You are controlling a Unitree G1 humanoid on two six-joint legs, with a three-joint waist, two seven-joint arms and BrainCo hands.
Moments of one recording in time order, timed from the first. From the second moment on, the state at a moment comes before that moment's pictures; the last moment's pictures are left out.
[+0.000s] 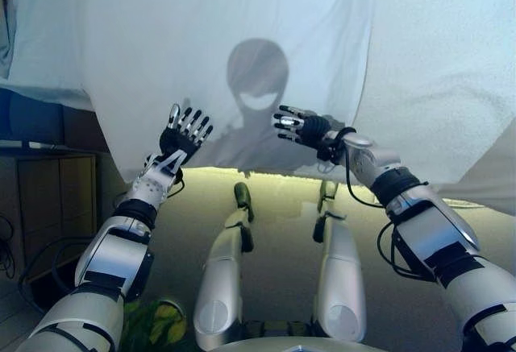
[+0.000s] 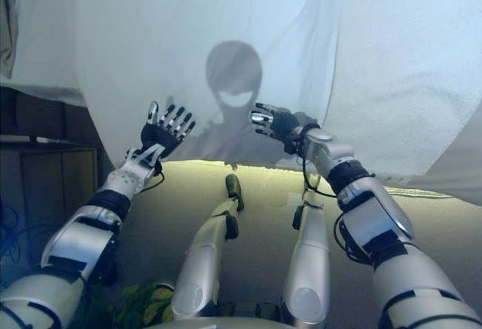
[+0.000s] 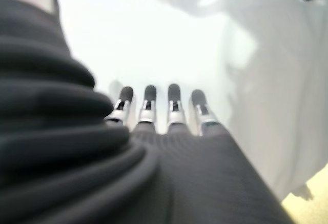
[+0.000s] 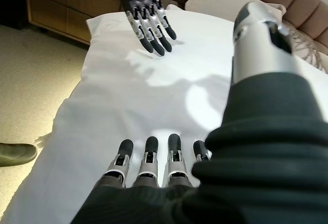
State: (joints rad) left arm -0.83 0.43 -0.28 1.07 -1.47 0.06 -0.37; right arm -1.04 -0.41 0.56 0.95 0.92 0.22 0.36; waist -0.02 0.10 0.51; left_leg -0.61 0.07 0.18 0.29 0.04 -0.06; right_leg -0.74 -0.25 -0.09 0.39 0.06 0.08
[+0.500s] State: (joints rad) left arm -1.01 0.44 -0.30 1.13 -1.52 0.05 -0.21; right arm -1.23 -0.41 0.60 1.13 0.78 0.30 0.21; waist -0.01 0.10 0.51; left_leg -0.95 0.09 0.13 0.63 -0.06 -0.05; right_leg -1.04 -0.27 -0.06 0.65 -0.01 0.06
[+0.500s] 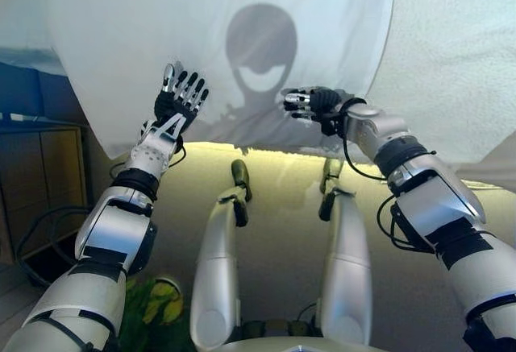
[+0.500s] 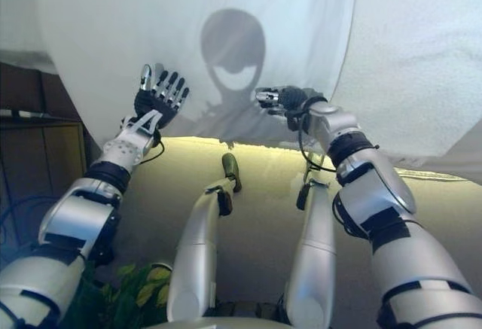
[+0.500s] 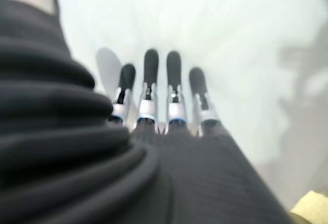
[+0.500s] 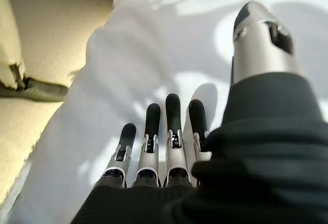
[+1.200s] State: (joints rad) left arm -1.01 0.45 -0.29 1.26 -1.73 0.19 -0.01; right arm -1.26 -0.45 0.60 1.25 0.73 0.42 0.21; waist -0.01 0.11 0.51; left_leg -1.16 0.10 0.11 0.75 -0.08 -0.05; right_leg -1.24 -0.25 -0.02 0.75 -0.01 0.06
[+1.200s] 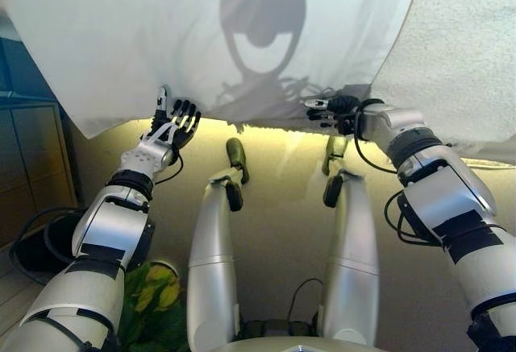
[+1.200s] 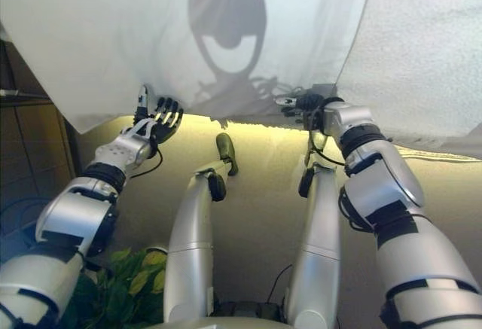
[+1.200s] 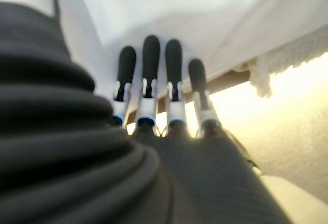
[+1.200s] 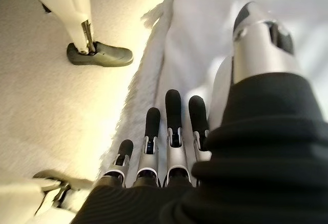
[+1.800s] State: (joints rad) left arm -0.98 0.46 -0.25 1.27 -1.76 0.20 0.04; right arm -1.19 -0.45 0.60 1.26 0.73 0.42 0.25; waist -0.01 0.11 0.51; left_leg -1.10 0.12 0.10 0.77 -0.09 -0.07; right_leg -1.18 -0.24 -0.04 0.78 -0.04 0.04
